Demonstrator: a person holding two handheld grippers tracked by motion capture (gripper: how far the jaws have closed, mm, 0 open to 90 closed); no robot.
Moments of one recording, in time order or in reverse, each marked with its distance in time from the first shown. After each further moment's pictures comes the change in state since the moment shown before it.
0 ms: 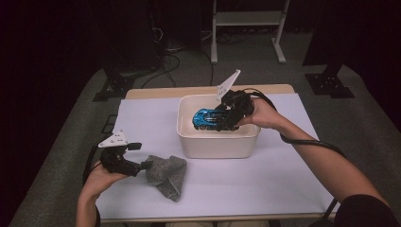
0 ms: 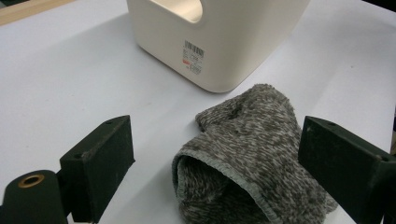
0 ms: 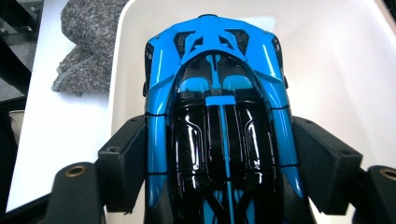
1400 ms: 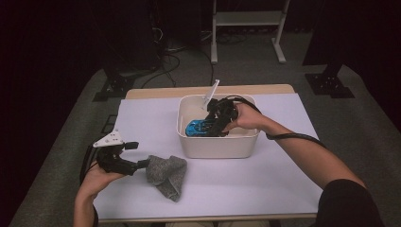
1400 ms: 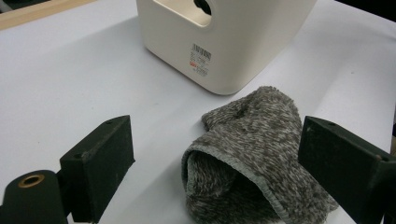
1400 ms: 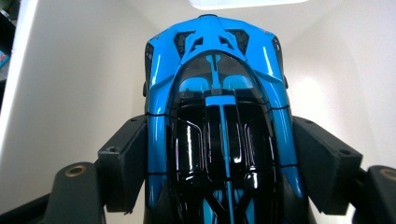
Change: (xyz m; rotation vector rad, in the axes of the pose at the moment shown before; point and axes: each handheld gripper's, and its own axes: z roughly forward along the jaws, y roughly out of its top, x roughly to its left) left arm 0.006 -0.004 -0.007 -0.028 0.002 -0.022; right arm -0.018 0.006 0.062 0.120 0.104 -0.014
